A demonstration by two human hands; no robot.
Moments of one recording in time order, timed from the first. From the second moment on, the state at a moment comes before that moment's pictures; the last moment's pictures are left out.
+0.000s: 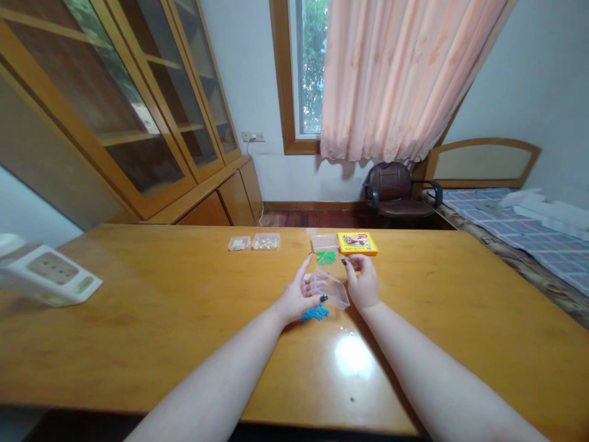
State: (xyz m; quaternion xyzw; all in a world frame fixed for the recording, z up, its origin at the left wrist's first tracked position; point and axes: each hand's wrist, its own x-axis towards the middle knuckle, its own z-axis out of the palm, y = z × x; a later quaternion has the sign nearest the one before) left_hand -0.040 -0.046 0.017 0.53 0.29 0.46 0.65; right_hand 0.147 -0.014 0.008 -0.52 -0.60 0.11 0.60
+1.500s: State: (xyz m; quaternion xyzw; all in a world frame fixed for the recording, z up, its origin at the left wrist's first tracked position) left_hand -0.081 -0.025 0.020 0.78 0.57 0.20 0.17; right_hand 0.143 -0.009 0.003 -0.54 -0.69 0.30 0.38
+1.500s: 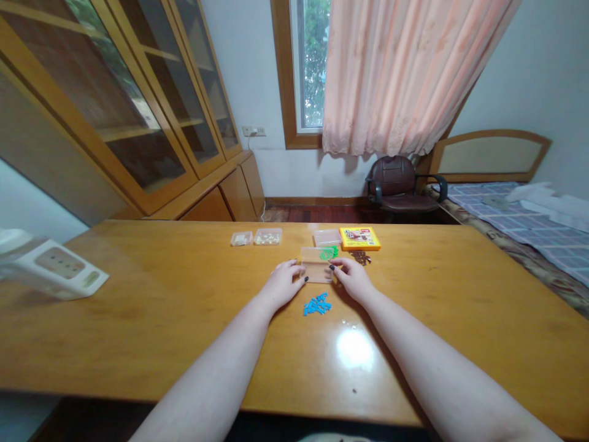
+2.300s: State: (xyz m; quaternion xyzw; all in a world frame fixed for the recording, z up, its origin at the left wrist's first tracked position) left_hand -0.087 -0.046 0.054 0.86 0.45 0.03 0.24; right_hand 0.153 -0.021 0.018 -0.39 -0.86 0.23 0.23
